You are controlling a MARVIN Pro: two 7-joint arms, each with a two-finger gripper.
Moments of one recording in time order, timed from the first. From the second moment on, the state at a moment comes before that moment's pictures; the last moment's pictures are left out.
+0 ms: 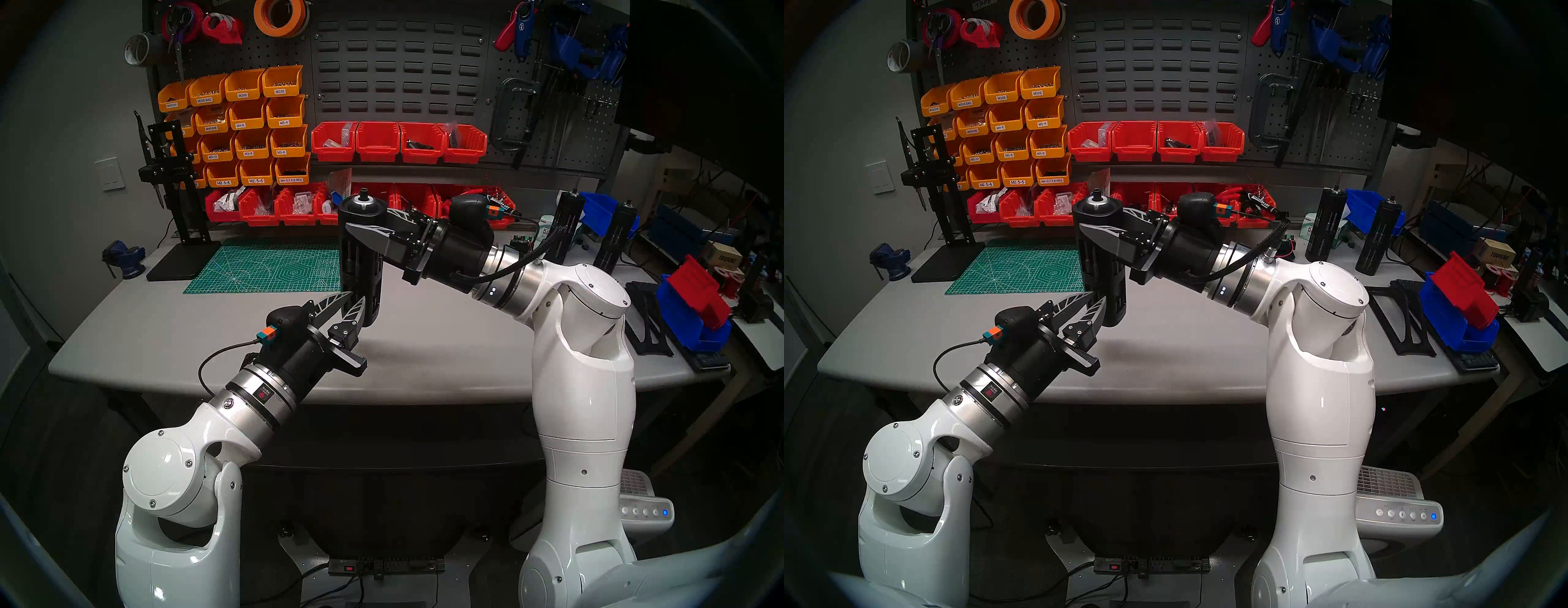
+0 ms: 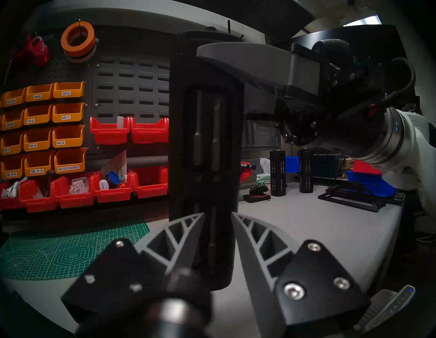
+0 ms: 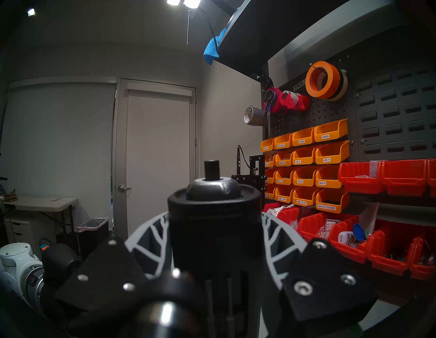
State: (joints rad) left arm 2.09 -1.61 -1.65 -2.39 -0.03 0.16 -0.62; right arm -1.33 -1.63 1.63 -1.95 0.18 0.51 1.18
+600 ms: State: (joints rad) left arm 2.10 -1.62 -1.65 -2.40 -0.01 0.16 -0.60; right arm -1.33 -1.64 1.63 -1.96 0.17 0.51 1.19
